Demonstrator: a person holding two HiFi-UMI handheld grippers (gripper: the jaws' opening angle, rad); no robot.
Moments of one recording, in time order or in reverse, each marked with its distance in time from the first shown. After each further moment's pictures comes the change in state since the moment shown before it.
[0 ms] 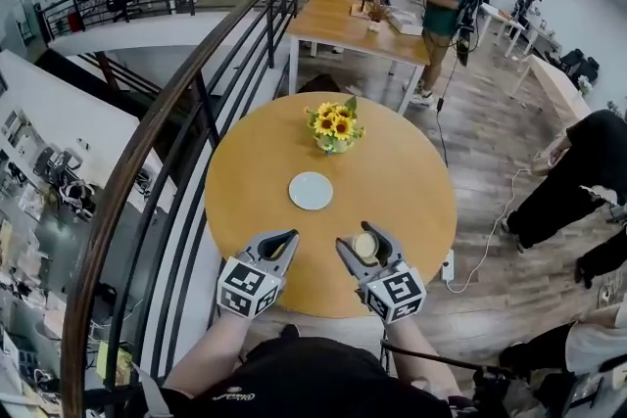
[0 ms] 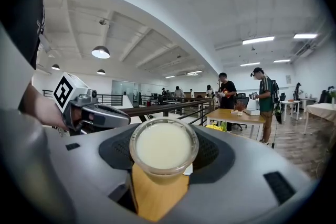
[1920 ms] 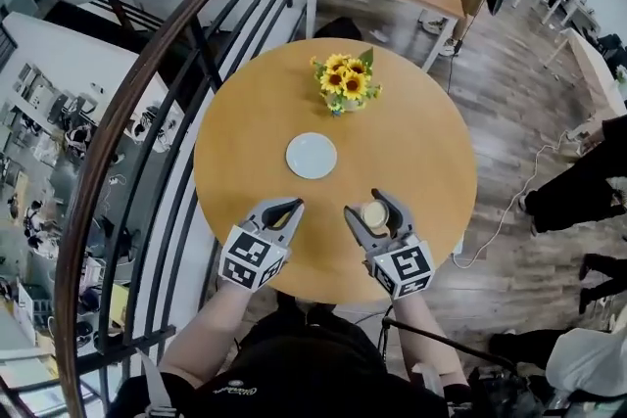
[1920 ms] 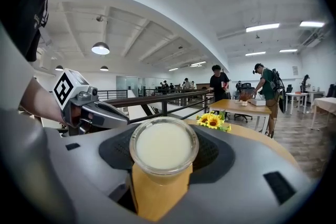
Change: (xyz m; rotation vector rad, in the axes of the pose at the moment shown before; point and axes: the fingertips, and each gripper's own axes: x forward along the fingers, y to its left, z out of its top) left arm 0.087 0.023 -0.037 -0.044 0.143 0.052; right arm 0.045 -0.081 -0.041 0.018 0.075 0.068
